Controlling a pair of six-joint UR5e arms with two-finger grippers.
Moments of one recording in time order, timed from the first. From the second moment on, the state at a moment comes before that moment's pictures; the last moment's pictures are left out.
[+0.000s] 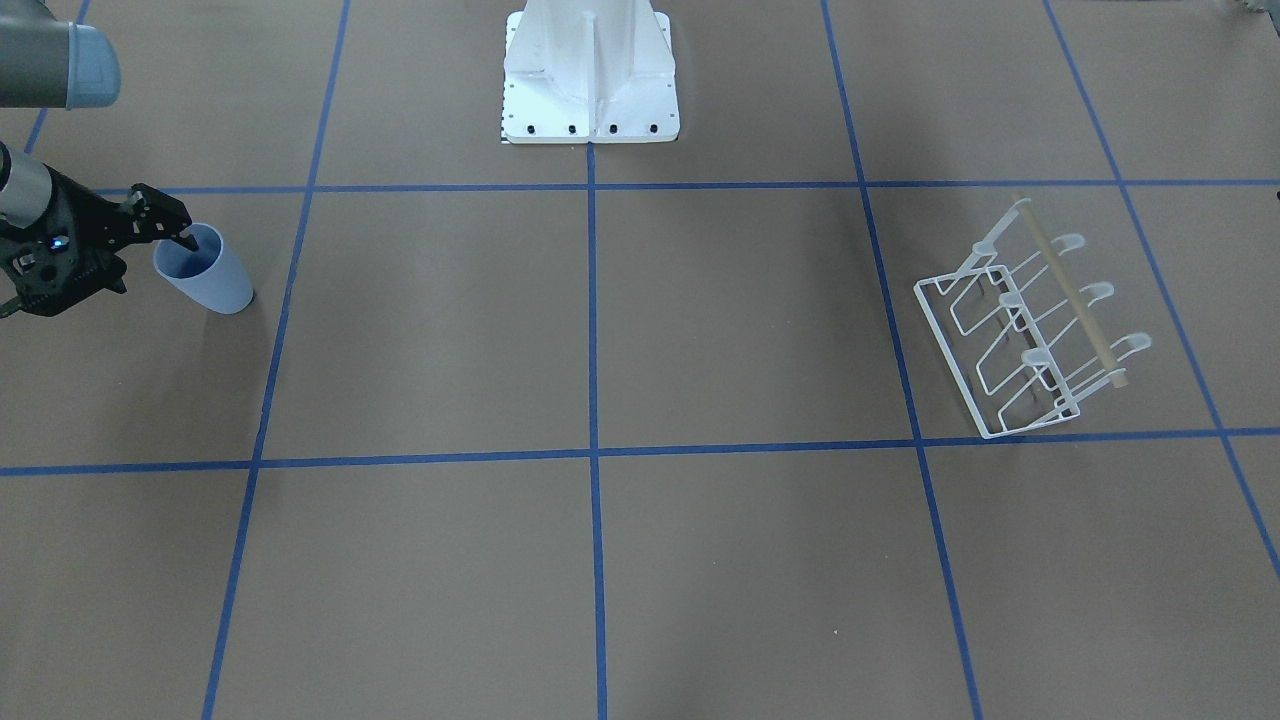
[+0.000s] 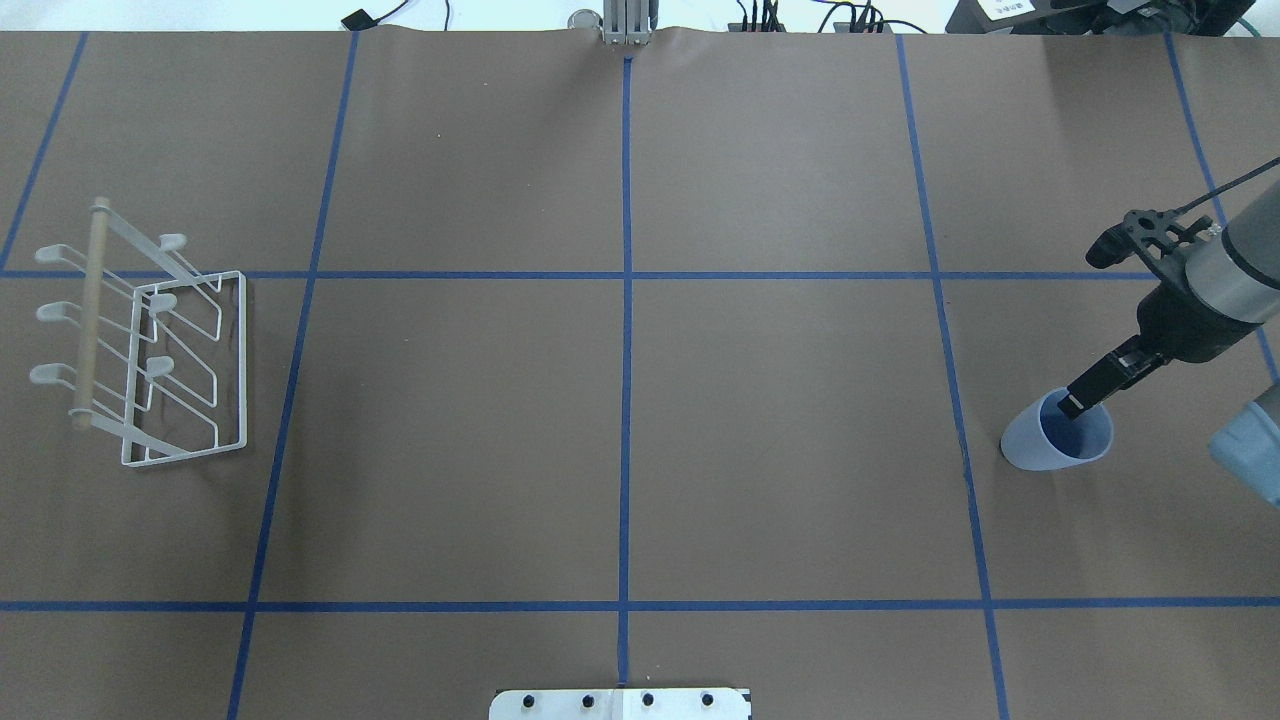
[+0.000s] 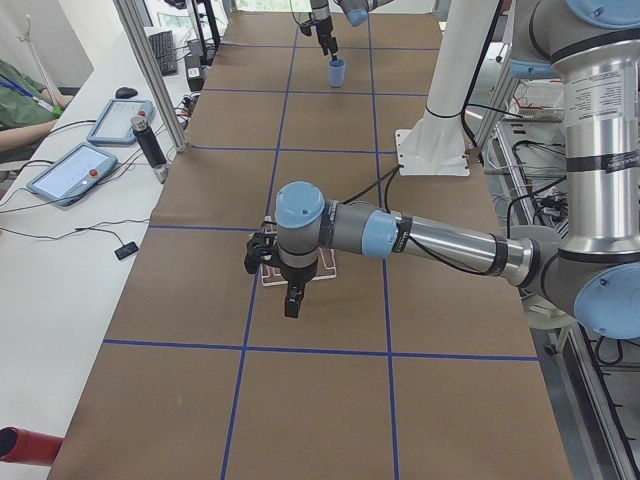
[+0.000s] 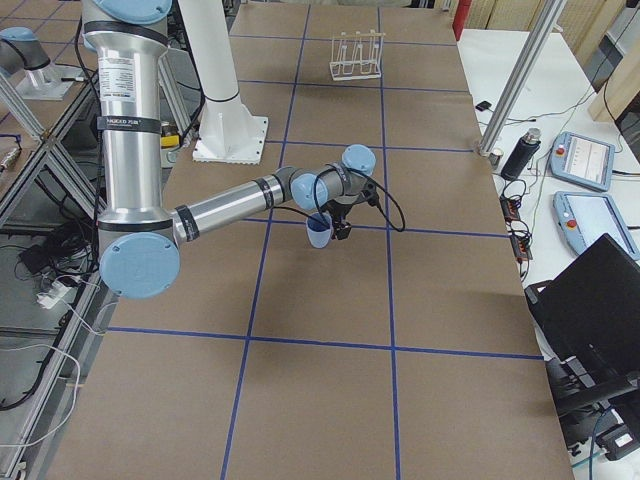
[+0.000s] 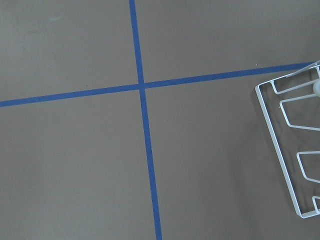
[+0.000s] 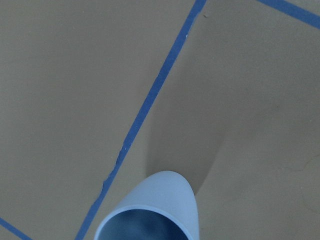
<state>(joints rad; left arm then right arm) -1.51 -1.43 -1.93 -1.52 -2.32 -0.04 0.97 -1.57 1.89 -1.51 2.41 0.19</state>
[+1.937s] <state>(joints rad) -1.49 -1.55 -2.01 -1.54 -2.40 -0.27 0.94 -1.40 1.88 -1.10 2.44 0.62</state>
